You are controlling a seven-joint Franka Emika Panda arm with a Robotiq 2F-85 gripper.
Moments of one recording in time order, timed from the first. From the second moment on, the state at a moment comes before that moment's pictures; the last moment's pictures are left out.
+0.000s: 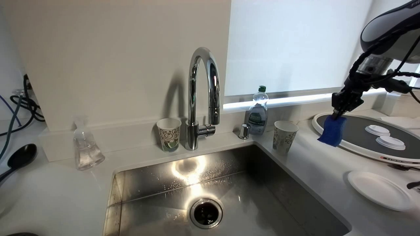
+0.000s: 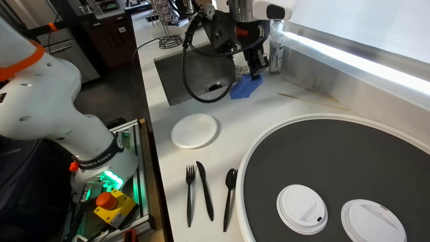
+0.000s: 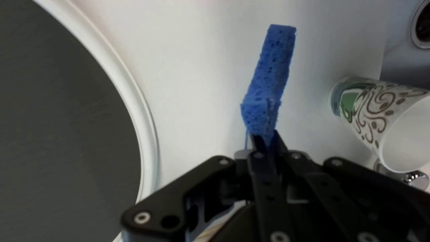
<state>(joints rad) -0.12 -0.14 -0.17 -2.29 0.21 2.23 -0.26</state>
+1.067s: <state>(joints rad) -0.12 -0.14 -0.16 -2.33 0.21 2.17 -0.16</state>
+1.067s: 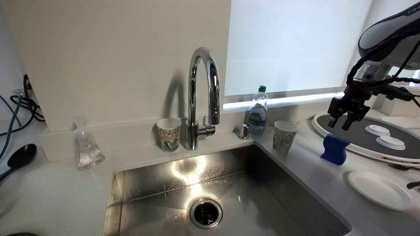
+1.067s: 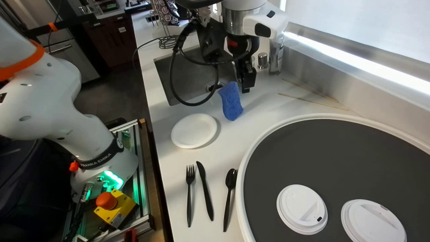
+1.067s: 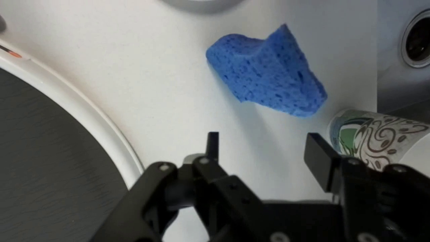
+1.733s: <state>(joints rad) -0.12 -0.14 -0.16 -2.32 0.21 2.18 -0.13</state>
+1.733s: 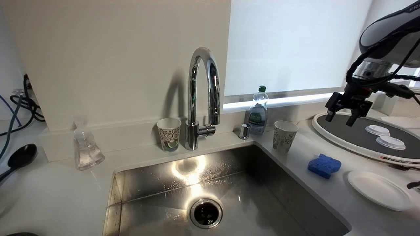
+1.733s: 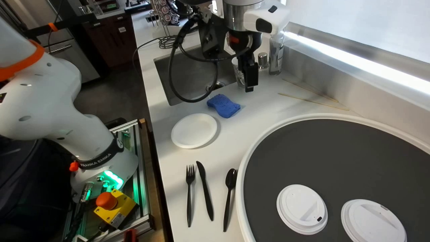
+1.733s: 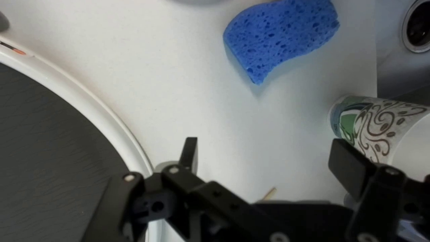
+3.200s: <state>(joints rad) -0.08 -0.39 -0.14 -2.38 0.16 2.01 -0.28</state>
